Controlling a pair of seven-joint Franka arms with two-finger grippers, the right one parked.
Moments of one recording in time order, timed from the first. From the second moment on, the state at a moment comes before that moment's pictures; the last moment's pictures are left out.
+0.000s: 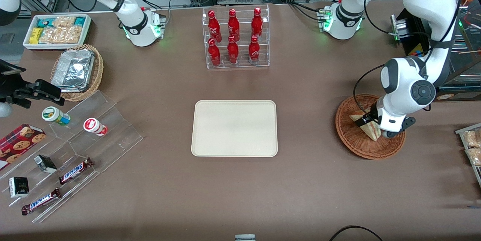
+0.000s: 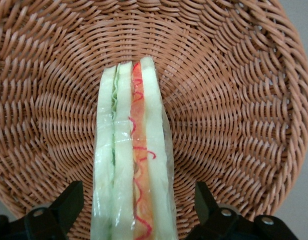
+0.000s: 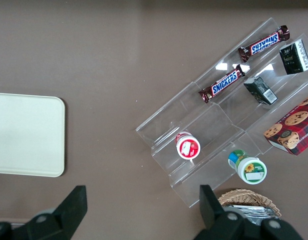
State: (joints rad) arm -0.03 0.30 0.02 -2.19 -0.02 2.37 -0.52
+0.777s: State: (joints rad) arm -0.04 0.26 0.01 -2.09 -0.02 2.14 -0.51
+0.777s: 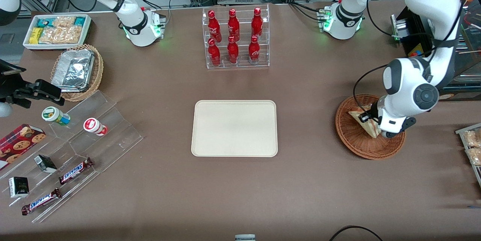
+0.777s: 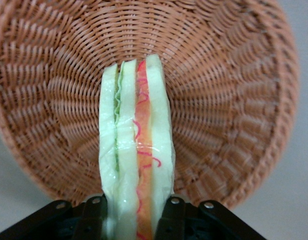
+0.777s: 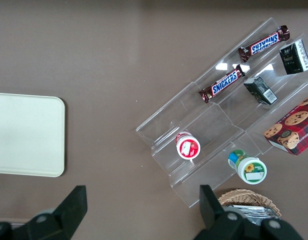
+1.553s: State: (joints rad) arm -0.38 0.34 -0.01 -1.78 -0.02 1.97 -0.53
